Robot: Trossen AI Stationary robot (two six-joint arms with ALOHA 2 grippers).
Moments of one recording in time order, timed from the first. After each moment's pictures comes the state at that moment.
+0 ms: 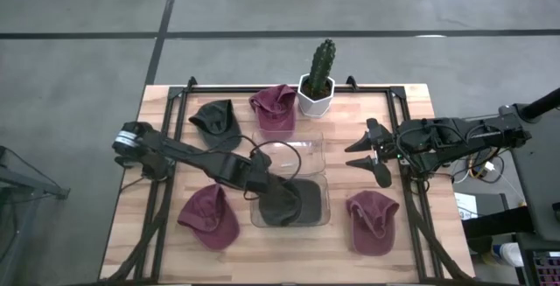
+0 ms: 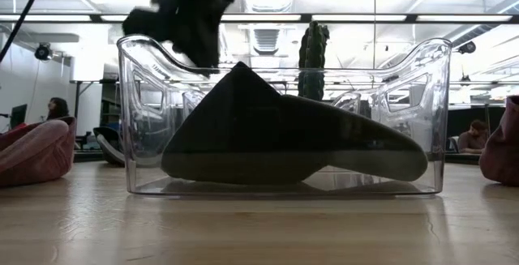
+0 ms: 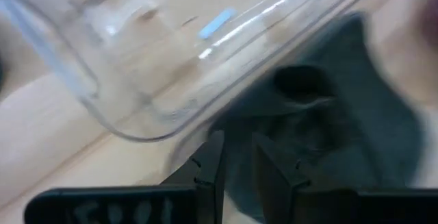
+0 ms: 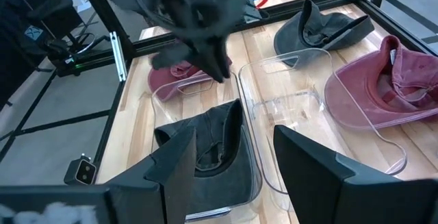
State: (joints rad) left arm -0.27 1.68 1.42 -0.90 -0.32 -1.17; right arm 0.19 0.82 0.93 -0.54 0.11 0.36
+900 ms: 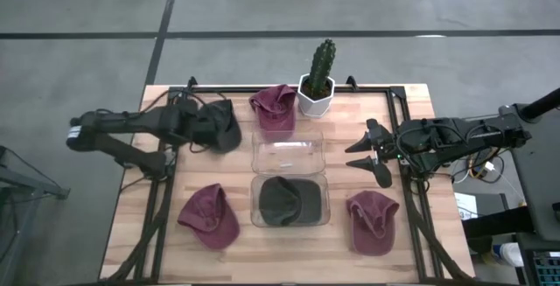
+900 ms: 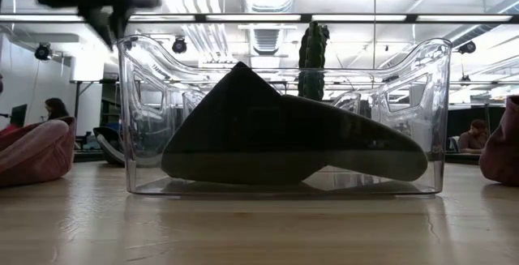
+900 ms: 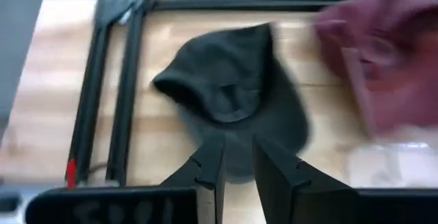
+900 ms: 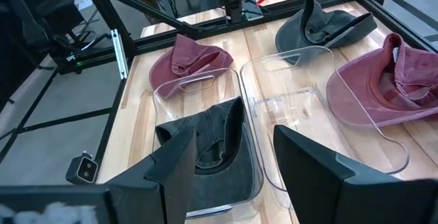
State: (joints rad) left arm 0.05 1.15 1.20 -1.50 -0.63 -1.56; right arm 0.19 0.82 0.93 -0.54 0.10 0.36
